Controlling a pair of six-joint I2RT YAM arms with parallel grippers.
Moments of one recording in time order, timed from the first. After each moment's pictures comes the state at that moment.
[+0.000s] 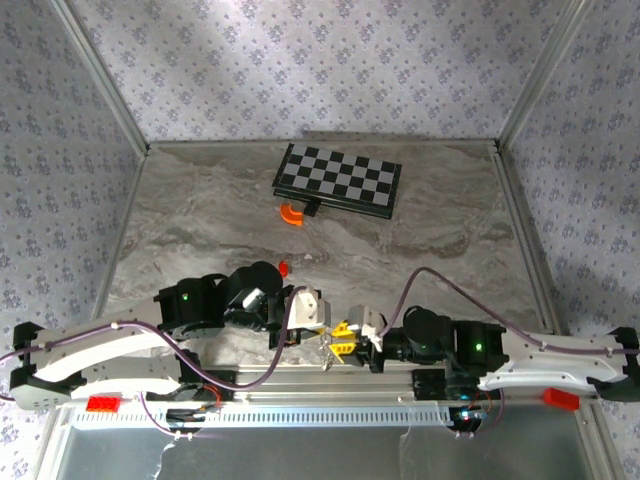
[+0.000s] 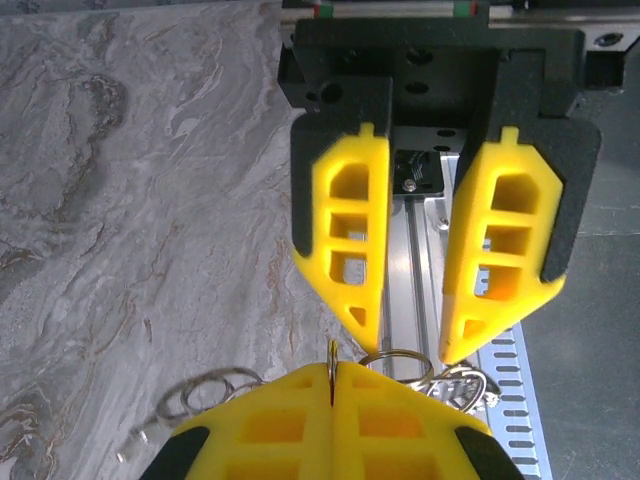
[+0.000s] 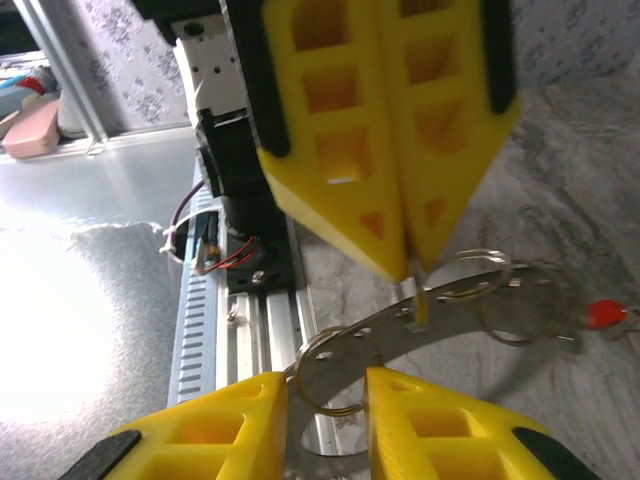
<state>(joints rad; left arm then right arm) -1.29 0.97 1.02 -0.68 0.19 0.22 1.45 0.58 0.52 -0.20 0.04 0.06</state>
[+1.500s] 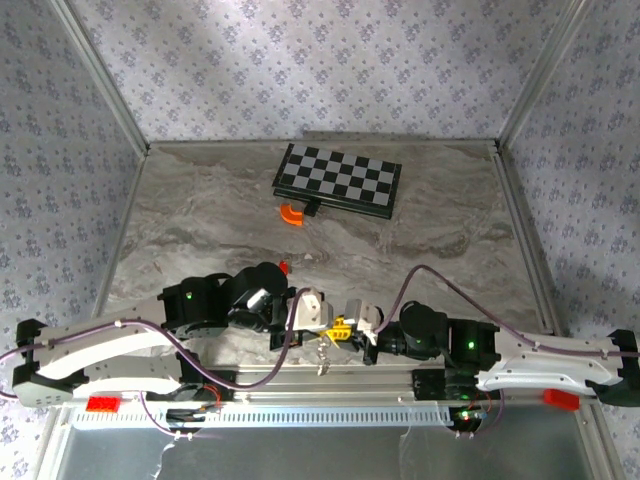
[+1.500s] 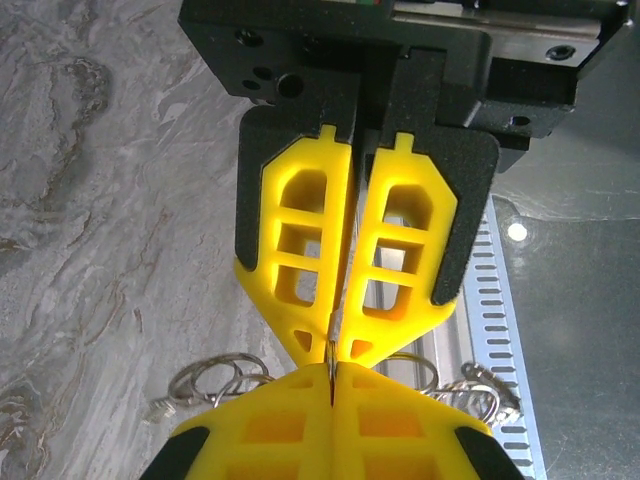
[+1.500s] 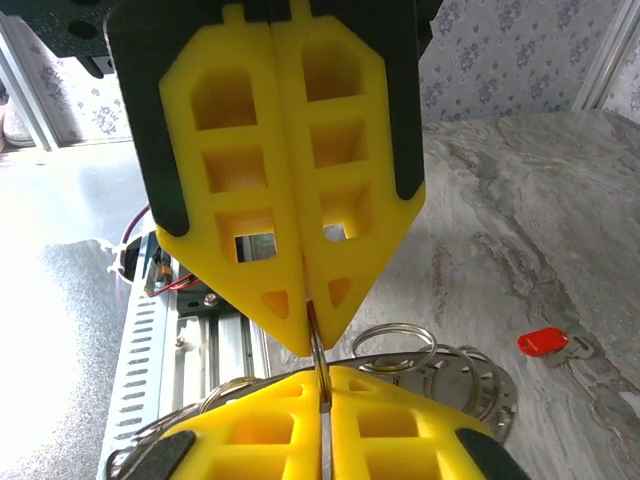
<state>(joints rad) -1.30 1.00 1.05 -0.72 0.19 0.22 1.40 0.64 0.51 -0.11 0.05 -0.02</state>
